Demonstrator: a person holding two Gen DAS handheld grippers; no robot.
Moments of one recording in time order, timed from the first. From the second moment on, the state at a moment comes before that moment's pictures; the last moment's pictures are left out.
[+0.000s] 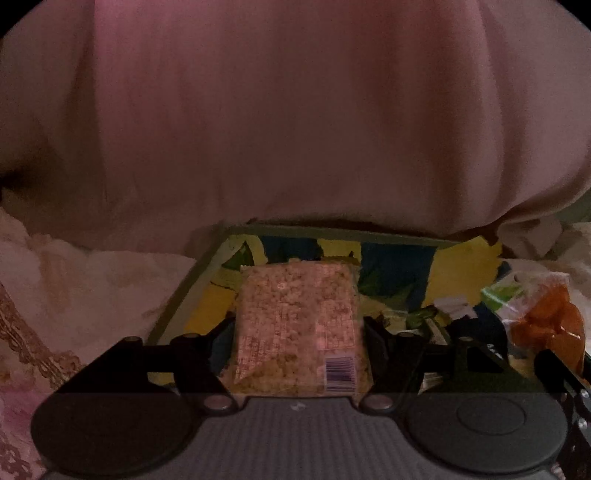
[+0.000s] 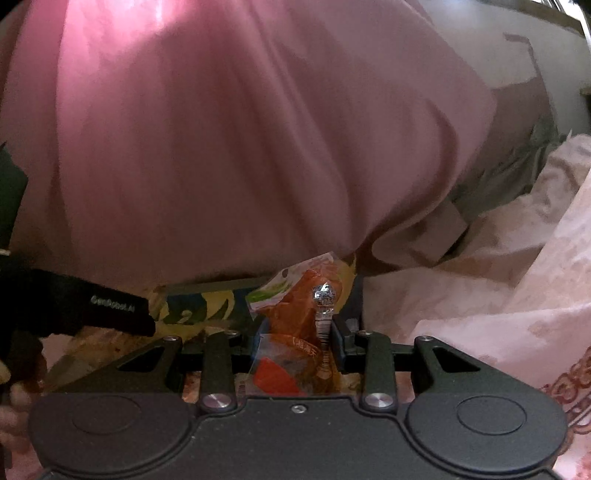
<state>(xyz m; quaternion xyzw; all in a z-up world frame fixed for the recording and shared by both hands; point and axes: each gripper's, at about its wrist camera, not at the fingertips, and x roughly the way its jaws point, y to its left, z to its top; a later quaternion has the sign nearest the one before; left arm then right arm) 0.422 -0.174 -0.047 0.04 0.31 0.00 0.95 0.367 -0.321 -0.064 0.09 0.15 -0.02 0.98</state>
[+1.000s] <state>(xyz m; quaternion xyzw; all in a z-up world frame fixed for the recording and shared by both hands) 0.429 -0.173 -0.048 0.06 0.32 -0.04 0.94 0.372 -0.325 -0.061 0.08 0.17 -0.03 0.98</state>
